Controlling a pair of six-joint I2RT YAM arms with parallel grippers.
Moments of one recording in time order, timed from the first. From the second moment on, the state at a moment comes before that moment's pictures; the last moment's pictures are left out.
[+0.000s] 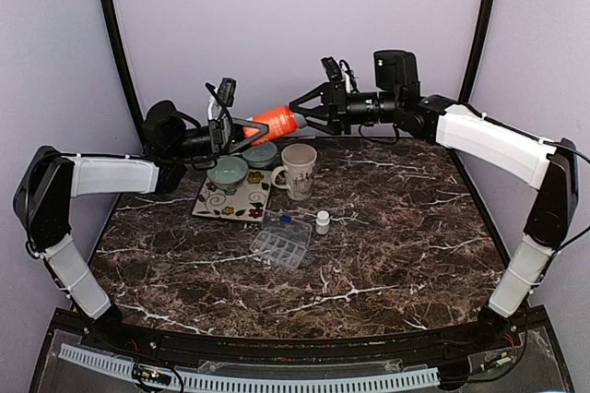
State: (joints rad) left arm -0.49 1.66 1.05 0.92 1.01 -0.87; right arm 0.68 1.71 1.59 -0.10 -0.75 0.79
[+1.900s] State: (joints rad) left arm -0.53 1.88 1.28 1.41 1.13 -1.53; right arm 0.74 1.56 1.60 -0.17 -0.60 0.24
